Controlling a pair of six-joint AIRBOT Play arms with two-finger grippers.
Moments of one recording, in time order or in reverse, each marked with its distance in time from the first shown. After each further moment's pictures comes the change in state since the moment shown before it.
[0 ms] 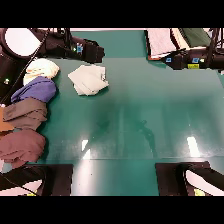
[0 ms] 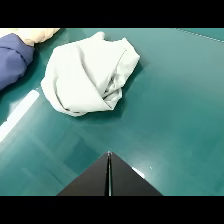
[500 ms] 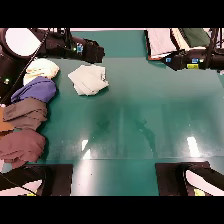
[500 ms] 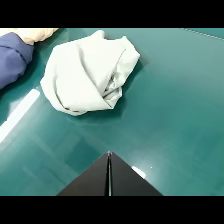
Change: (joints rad) left arm 0.000 0.000 -0.001 -0.002 0.005 0.000; right arm 0.000 -0.005 -0.002 0.001 -0.001 0.000
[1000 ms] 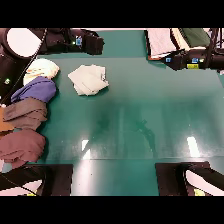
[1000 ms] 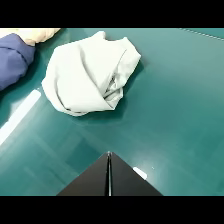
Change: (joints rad) left arm 0.003 -0.006 0.000 0.122 0.154 -0.003; right arm 0.001 0.000 0.000 0.007 0.001 0.000
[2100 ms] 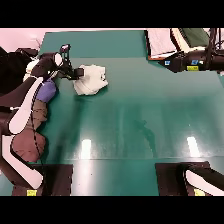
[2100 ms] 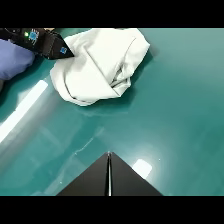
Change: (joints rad) left arm 0.314 -0.527 0.059 0.142 -0.172 -0.257; right arm 0.000 0.004 0.000 0.001 0.046 0.000
